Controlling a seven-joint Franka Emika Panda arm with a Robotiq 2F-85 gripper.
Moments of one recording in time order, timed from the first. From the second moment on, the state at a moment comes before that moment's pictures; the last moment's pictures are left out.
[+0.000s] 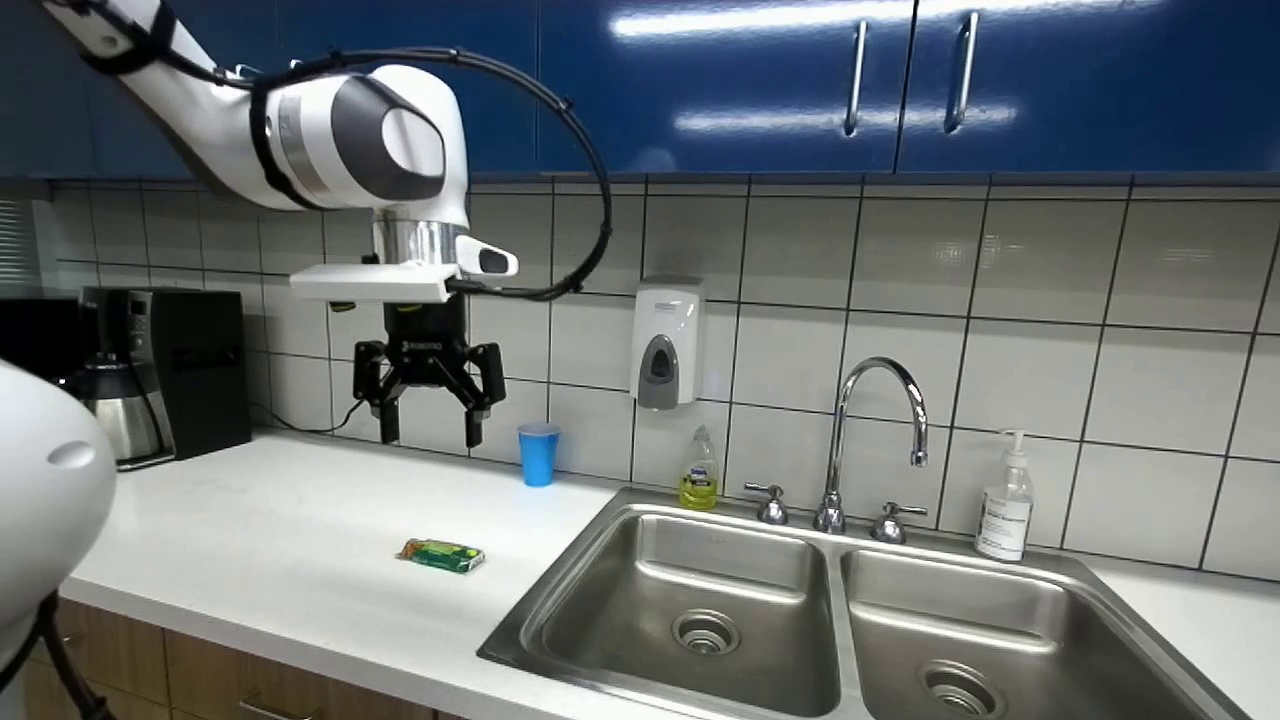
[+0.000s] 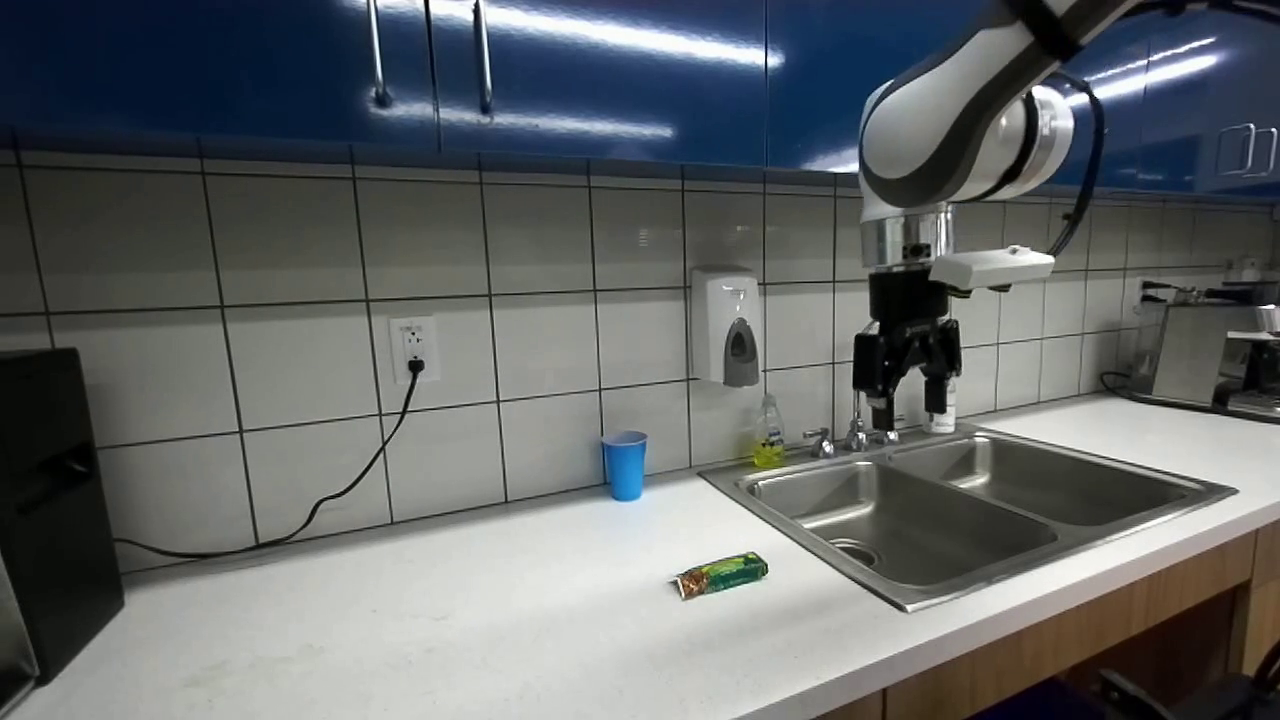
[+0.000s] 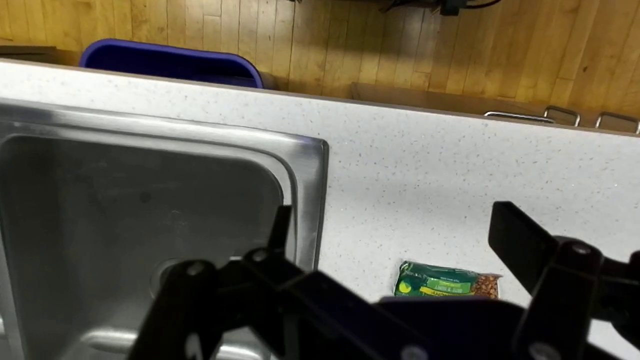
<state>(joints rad) 0.02 -0.54 -0.02 -2.68 -0.09 2.13 -0.13</state>
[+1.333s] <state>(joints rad) 0.10 0.13 0.06 -2.39 -0.12 2.43 -0.13</state>
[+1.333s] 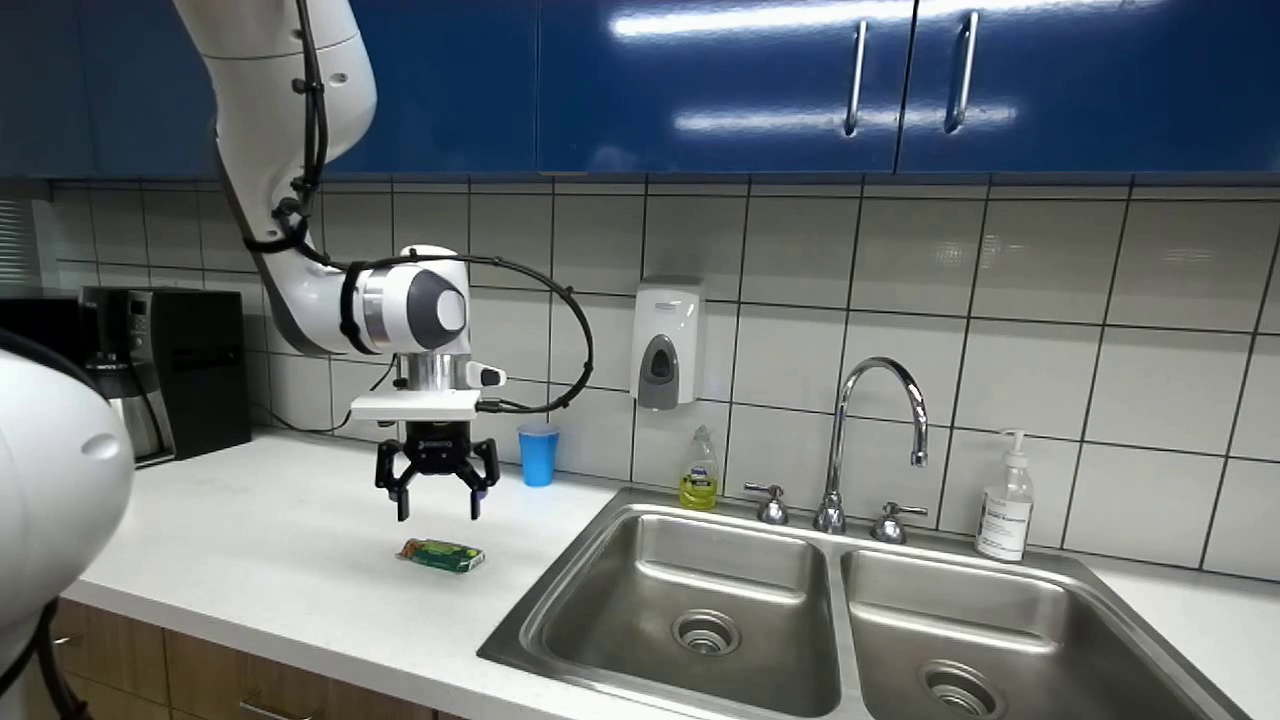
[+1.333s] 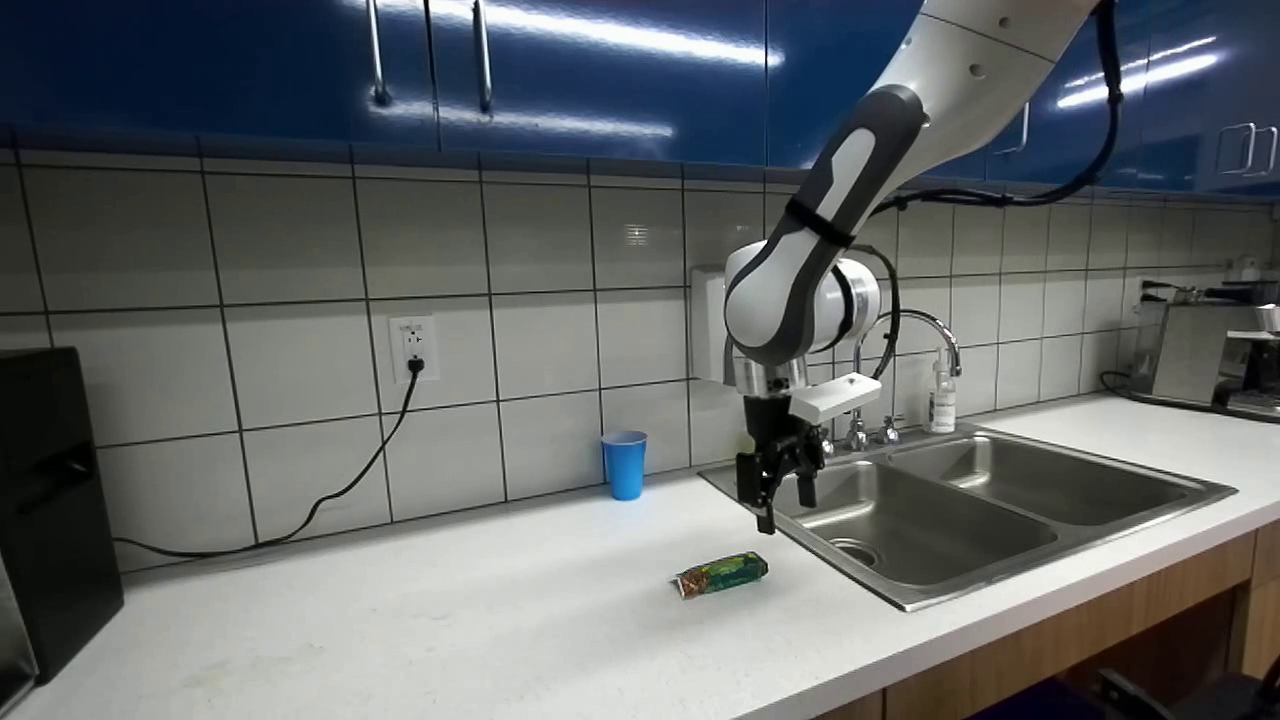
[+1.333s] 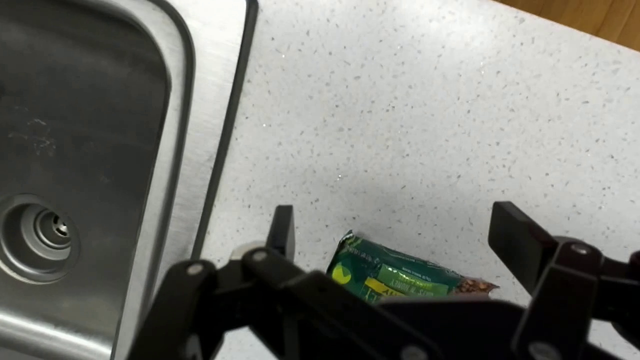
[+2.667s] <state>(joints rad) 0.08 0.17 0.05 -2.36 -0.11 2.48 -0.11</state>
